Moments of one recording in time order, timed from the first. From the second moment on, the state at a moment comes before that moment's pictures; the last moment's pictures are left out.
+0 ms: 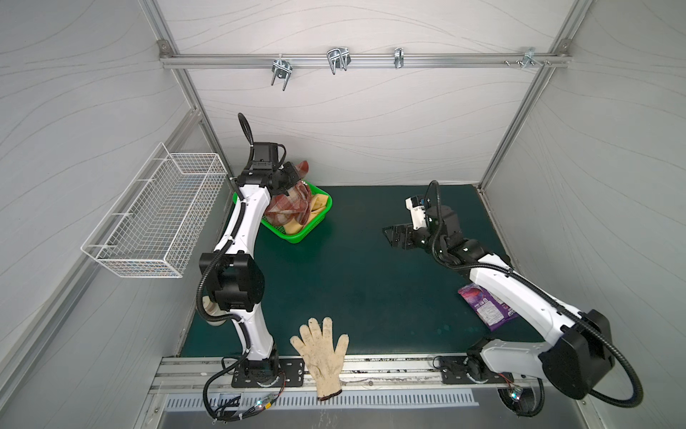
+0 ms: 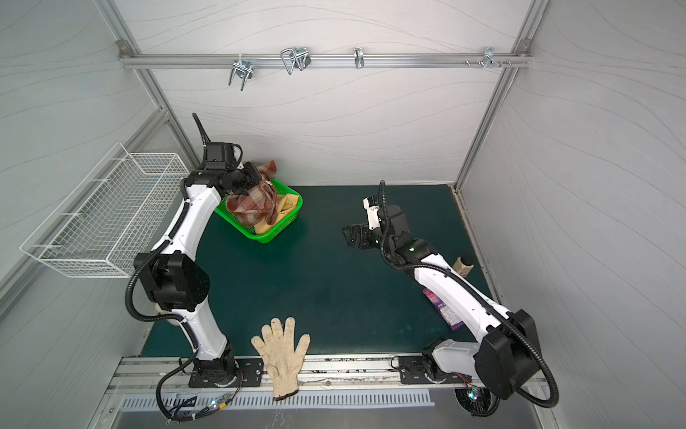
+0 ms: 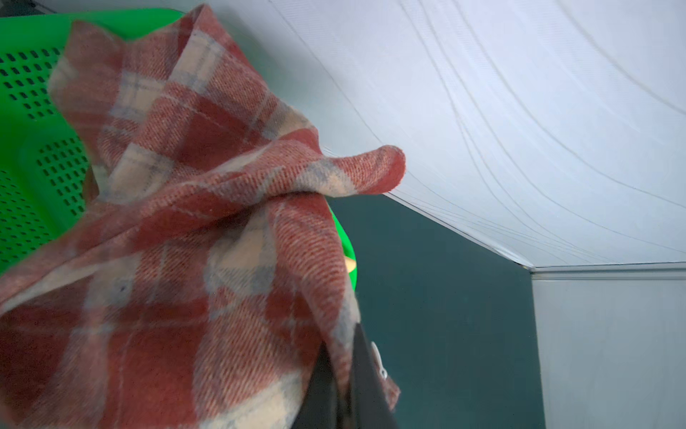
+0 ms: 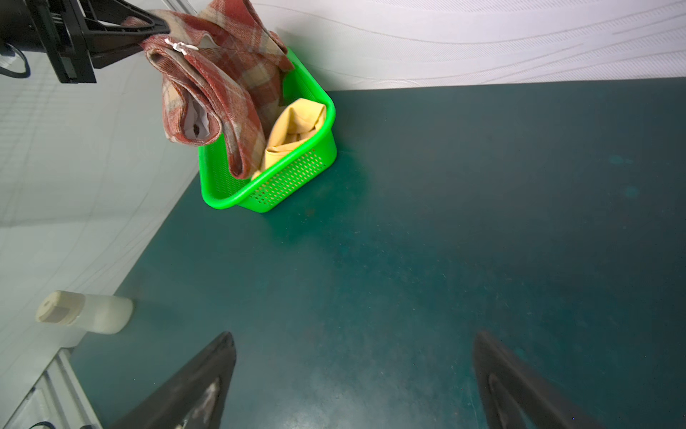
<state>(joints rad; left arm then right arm) -0.03 1.85 1.93 -0.76 0.20 -0.52 0.59 1.26 1.01 -0.25 -0.16 0.33</state>
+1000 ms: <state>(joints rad) -0.52 1.84 2.36 -0.89 0.29 -0.59 0.60 0.98 1.03 -0.30 0.05 0.26</state>
